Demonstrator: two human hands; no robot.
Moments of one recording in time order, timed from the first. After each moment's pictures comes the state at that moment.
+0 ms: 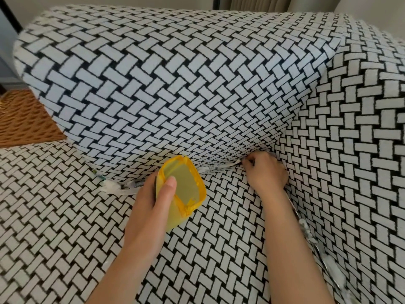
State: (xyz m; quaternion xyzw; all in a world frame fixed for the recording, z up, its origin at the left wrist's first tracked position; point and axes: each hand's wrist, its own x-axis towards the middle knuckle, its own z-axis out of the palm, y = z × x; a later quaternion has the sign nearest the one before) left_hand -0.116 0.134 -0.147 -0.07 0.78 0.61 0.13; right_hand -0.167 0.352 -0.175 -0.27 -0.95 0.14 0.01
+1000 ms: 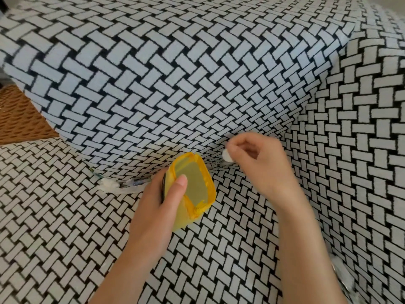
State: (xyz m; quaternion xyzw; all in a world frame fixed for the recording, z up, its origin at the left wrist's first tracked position) left_hand -0.119 0.139 -0.149 -0.05 0.78 0.61 0.15; right_hand -0.142 0.321 -0.119 -0.06 -0.86 0.50 0.07
